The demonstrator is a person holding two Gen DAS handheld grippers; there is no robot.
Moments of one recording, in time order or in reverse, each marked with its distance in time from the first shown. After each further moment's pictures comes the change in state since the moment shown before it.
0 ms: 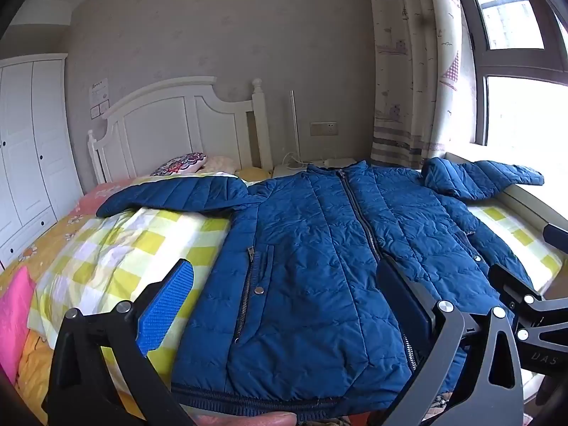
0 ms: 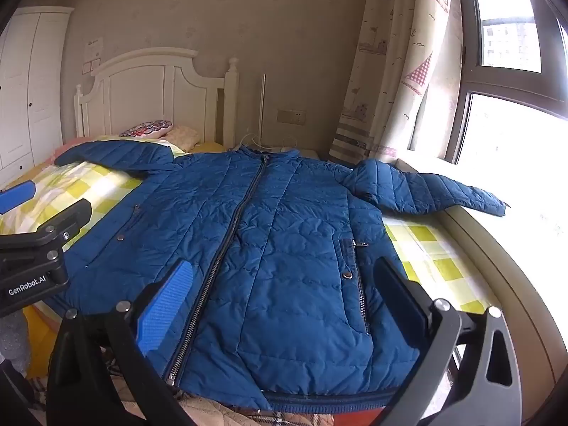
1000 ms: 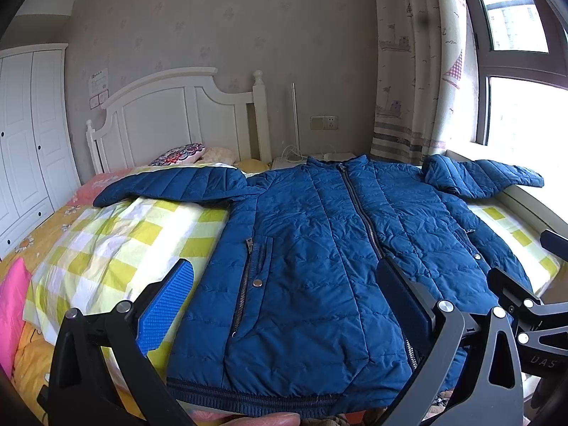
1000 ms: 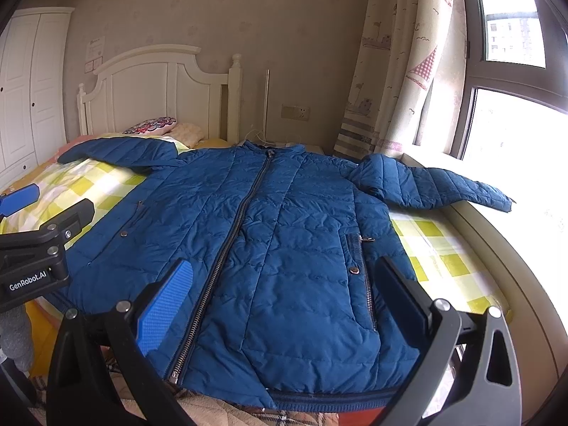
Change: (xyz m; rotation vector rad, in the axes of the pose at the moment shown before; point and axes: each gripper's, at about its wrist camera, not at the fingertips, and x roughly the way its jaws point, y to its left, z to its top) left arm 0.007 0.002 -0.006 -0.031 0.033 -0.016; right arm 0.006 0.002 -0.004 0.021 0.019 0.030
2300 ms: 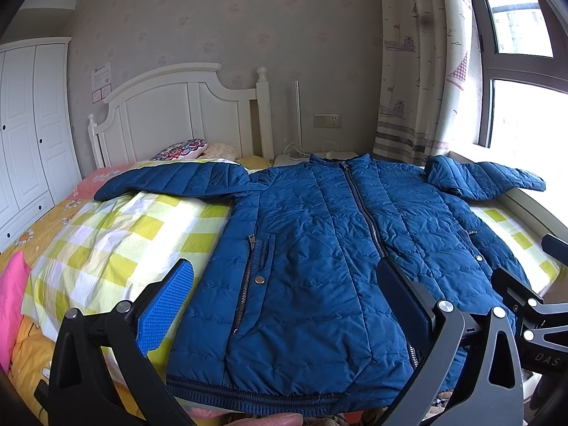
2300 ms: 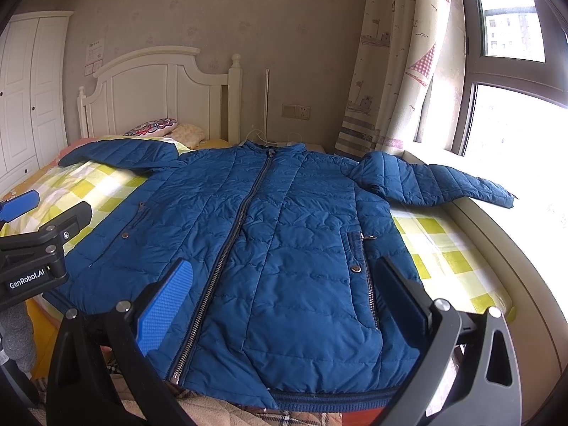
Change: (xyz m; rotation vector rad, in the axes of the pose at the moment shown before) left arm 0.001 0.004 0.001 -0.006 0.006 -0.002; right arm 0.000 -0.001 -0.001 0.011 0.003 0.007
